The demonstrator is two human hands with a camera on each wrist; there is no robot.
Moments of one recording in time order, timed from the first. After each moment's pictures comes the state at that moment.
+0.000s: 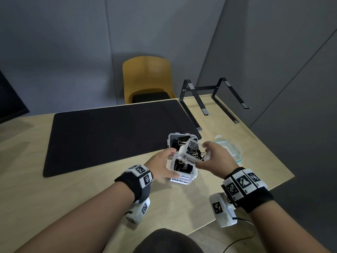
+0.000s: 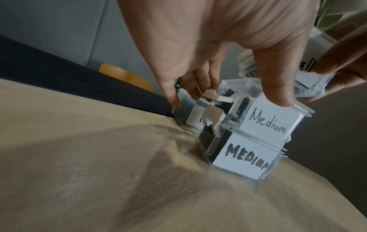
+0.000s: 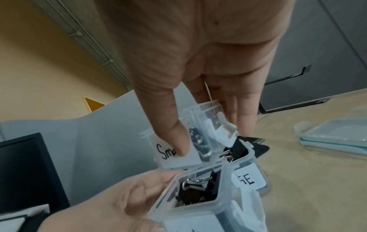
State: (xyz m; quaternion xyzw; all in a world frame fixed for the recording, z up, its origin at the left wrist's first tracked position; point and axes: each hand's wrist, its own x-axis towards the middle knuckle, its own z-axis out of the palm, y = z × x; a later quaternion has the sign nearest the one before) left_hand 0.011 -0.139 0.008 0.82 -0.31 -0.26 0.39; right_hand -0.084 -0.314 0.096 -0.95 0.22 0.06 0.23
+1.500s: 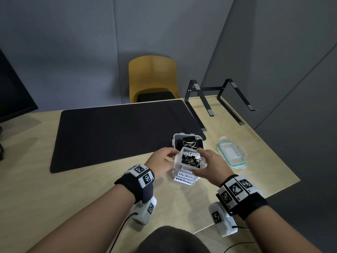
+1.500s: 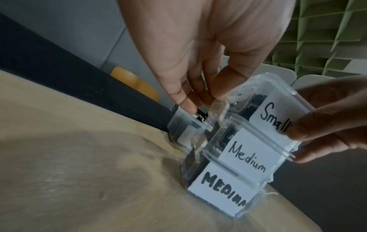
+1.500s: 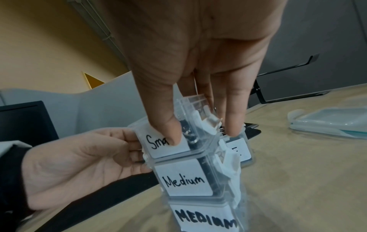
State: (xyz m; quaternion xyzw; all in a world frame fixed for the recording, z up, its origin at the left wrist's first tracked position) left_hand 0.012 -0.134 0.009 0.80 -0.23 -0.23 0.51; right_hand -0.084 -0.299 0.072 -0.96 0.16 0.07 0.21
